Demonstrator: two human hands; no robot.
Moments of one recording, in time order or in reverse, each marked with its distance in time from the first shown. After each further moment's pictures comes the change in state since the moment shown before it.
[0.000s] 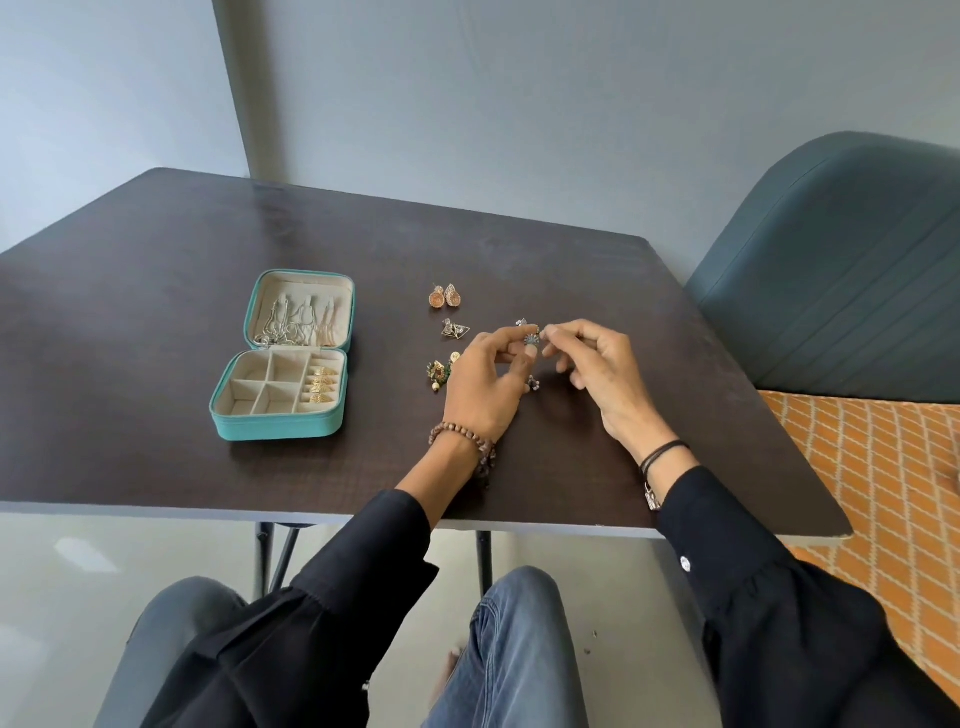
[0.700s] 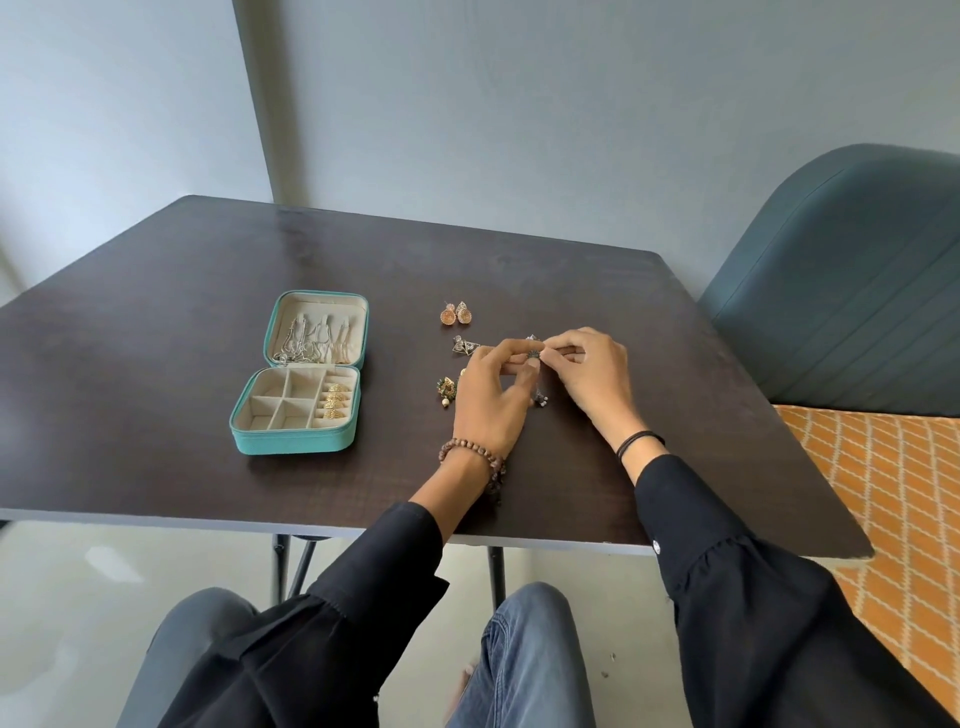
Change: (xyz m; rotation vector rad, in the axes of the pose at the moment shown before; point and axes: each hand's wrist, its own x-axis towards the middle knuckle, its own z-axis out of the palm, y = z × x) left_hand 0.000 0.004 0.000 0.032 0.076 -0.012; right_hand 0.027 0.006 0.014 -0.511 0.121 -0.171
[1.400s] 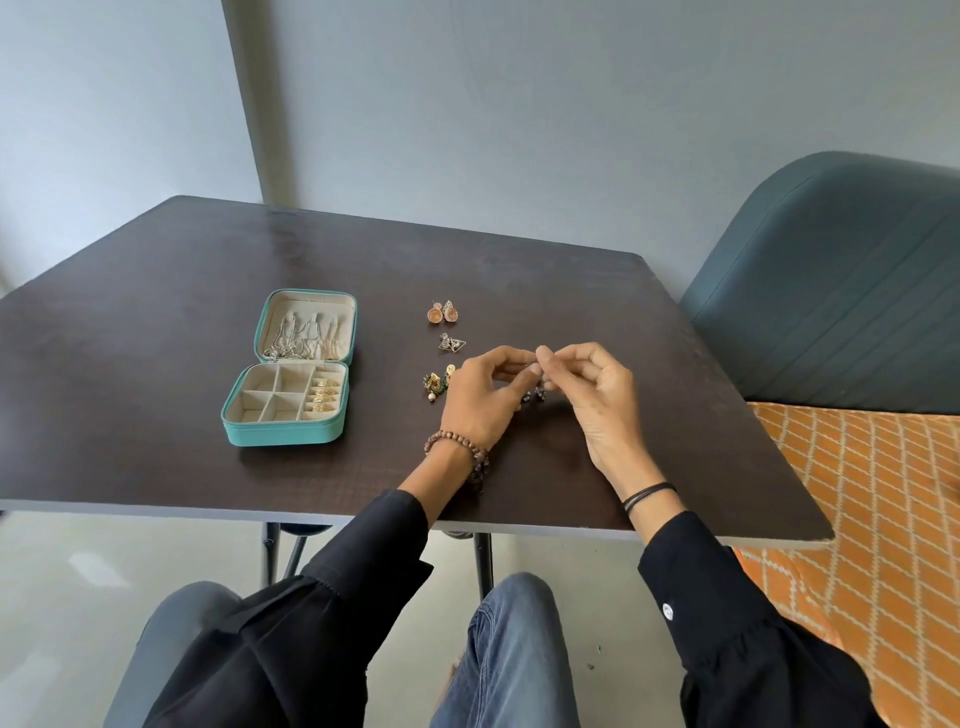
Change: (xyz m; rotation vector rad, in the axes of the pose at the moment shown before) left_hand -0.006 0.010 -0.002 0.020 -0.119 0.004; right_hand -0.060 -0.014 -0.027 0.706 0.018 0.147
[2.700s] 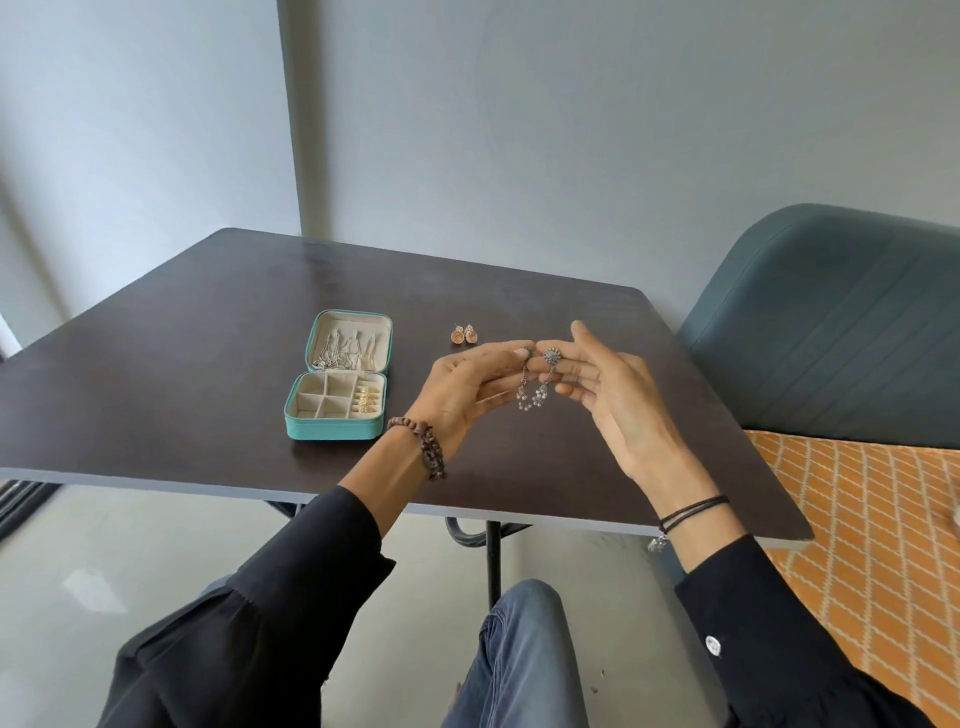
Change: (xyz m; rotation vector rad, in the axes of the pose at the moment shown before) left_hand -0.035 0.073 -0.073 -0.656 -0.187 -0.372; right_hand -0.048 -0.107 0.024 0.012 -0.175 0.182
